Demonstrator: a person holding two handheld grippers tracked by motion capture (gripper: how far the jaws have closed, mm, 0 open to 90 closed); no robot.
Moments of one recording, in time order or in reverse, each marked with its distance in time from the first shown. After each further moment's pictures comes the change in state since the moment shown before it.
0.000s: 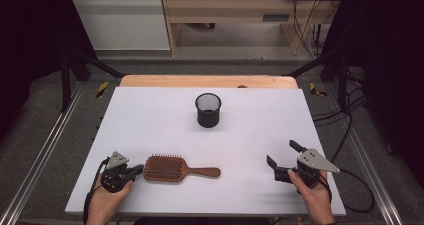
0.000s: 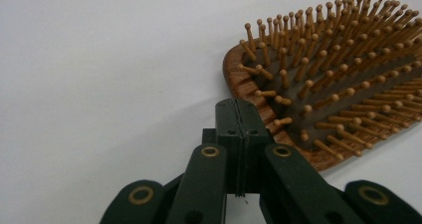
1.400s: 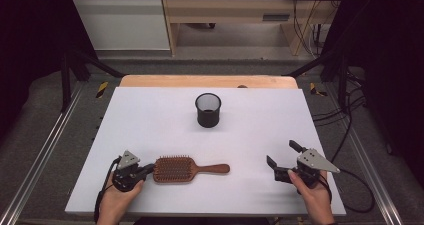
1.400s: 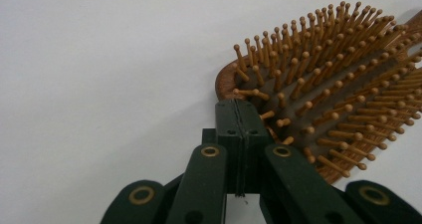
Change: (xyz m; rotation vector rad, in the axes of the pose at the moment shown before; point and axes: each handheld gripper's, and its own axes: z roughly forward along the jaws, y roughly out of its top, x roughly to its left) left arm -0.027 0.011 0.015 -0.029 -0.035 0.031; right arm 0.000 0.000 0.000 0.002 0.003 -0.001
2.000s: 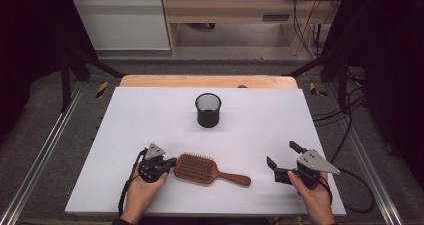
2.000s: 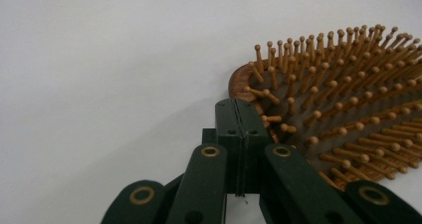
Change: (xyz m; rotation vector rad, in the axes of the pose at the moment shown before) left arm -0.040 0.034 0.048 0.003 -0.065 0.023; right arm 0.002 0.001 -0.003 0.007 -0.004 -0.013
